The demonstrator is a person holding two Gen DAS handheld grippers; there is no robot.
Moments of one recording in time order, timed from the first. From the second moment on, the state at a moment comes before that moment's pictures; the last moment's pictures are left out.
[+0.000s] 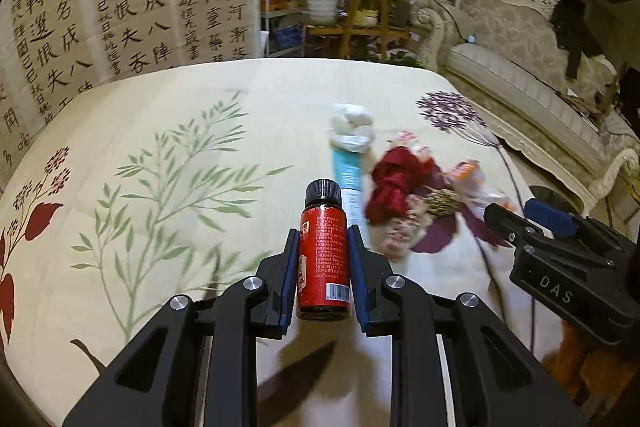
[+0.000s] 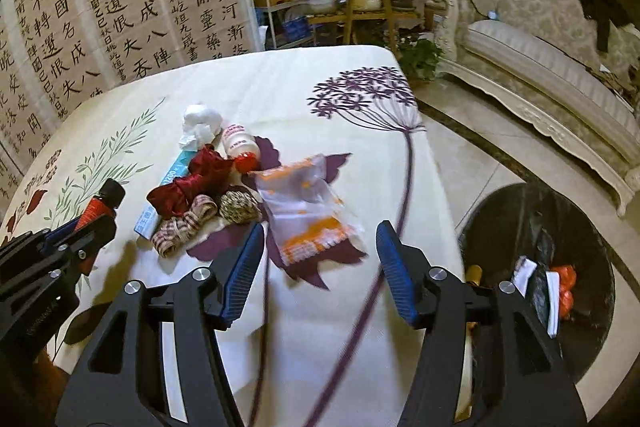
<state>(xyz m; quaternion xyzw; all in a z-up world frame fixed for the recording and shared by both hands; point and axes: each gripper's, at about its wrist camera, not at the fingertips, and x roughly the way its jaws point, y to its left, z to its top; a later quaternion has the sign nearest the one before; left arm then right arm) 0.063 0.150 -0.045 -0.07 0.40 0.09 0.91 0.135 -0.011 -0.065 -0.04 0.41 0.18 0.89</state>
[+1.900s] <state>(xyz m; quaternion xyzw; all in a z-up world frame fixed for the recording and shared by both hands) 0.053 0.139 -0.039 -0.08 0.39 0.06 0.91 0.112 -0.022 -0.053 -0.04 0.39 0.17 0.90</state>
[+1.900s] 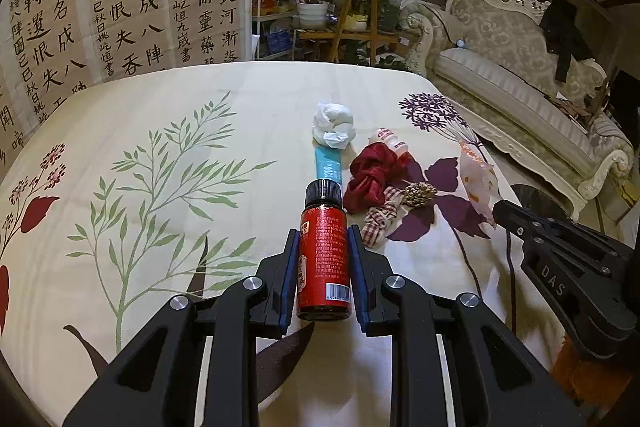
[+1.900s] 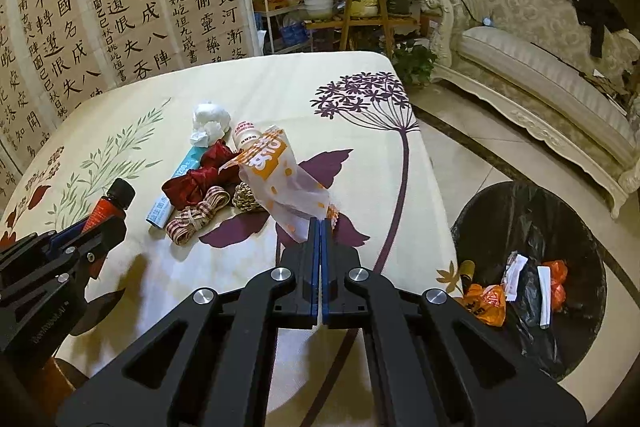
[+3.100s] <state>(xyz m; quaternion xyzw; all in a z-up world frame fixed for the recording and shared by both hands) 0.100 -0.036 -0.021 -0.01 0.36 -0.10 0.93 0.110 -0.211 -0.053 0.04 0.38 -0.02 0.93</state>
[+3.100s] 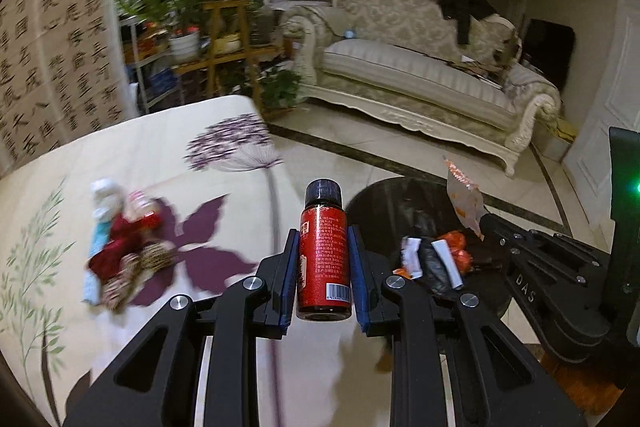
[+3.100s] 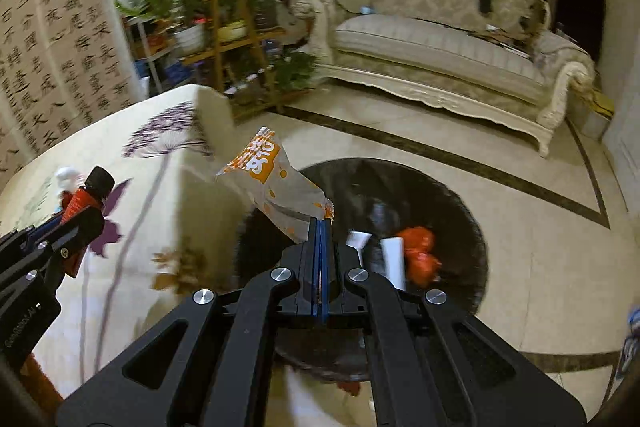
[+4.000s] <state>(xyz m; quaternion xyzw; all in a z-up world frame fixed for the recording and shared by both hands) 0.150 -0.107 -0.056 0.04 0.40 -0.11 0.91 0.133 -0.268 -0.093 0.09 0.40 -0.07 0.91</state>
